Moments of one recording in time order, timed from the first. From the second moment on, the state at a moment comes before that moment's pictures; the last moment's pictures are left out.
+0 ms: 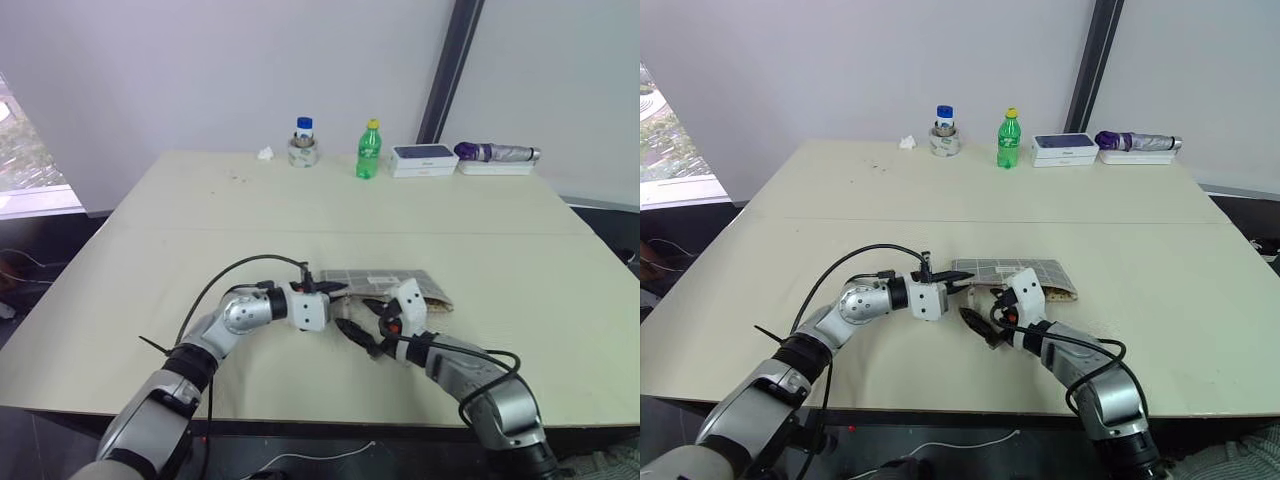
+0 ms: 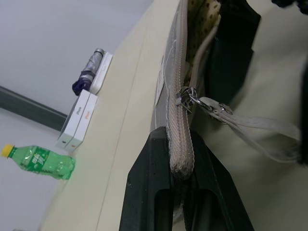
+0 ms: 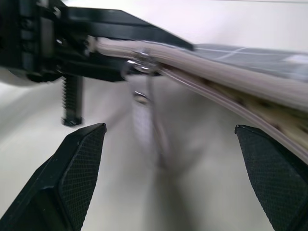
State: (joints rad) left arm -0.73 0.36 -0.38 0.65 0.36 -0.77 -0.53; right arm -0.22 -0.28 0.10 -0.23 0.37 0.63 0.53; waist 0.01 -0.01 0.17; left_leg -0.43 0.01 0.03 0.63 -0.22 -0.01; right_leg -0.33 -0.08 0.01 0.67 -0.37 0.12
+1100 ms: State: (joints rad) left arm -0.72 0.44 -0.37 0.73 0.29 -0.81 -0.57; right arm -0.03 -0.69 -0.20 -0.11 0.40 0.48 0.73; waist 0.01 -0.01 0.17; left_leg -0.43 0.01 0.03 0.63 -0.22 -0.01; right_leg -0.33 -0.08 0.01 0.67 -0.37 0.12
